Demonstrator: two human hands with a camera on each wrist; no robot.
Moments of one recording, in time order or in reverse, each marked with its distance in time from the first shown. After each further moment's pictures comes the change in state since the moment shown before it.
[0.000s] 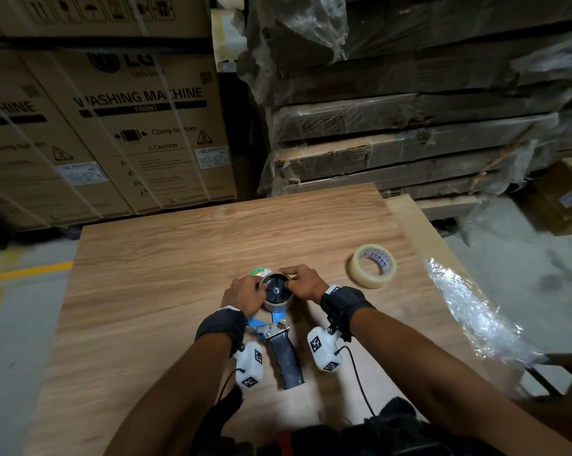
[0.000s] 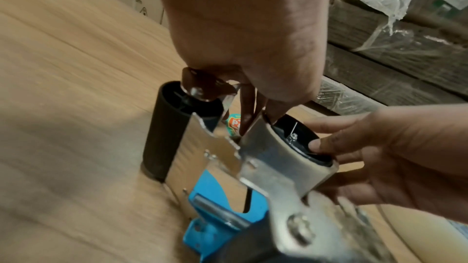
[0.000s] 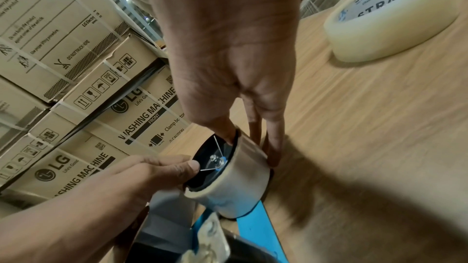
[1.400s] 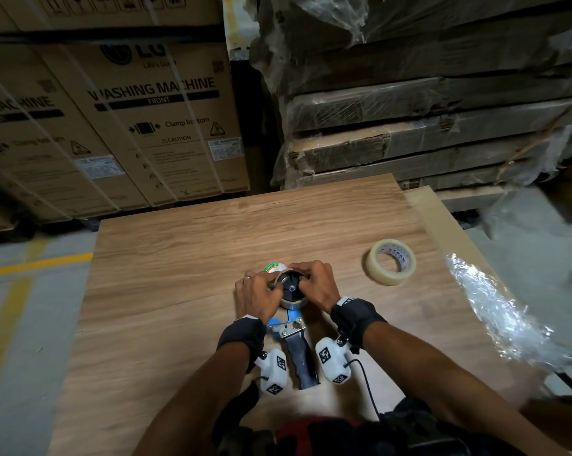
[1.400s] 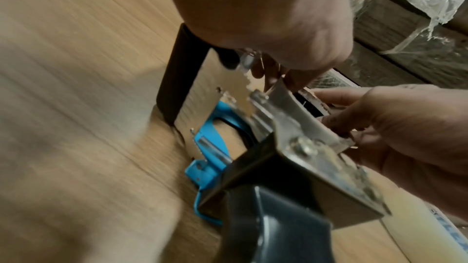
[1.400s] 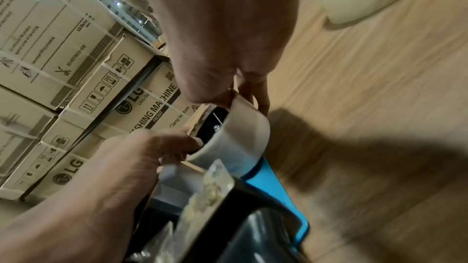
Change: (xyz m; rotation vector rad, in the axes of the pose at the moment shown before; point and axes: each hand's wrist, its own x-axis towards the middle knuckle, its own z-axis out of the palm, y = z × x) left_hand -0.006 -0.011 0.024 0.016 0.292 -0.047; right_hand 0.030 0.053 0.031 0.046 0.179 -0.229
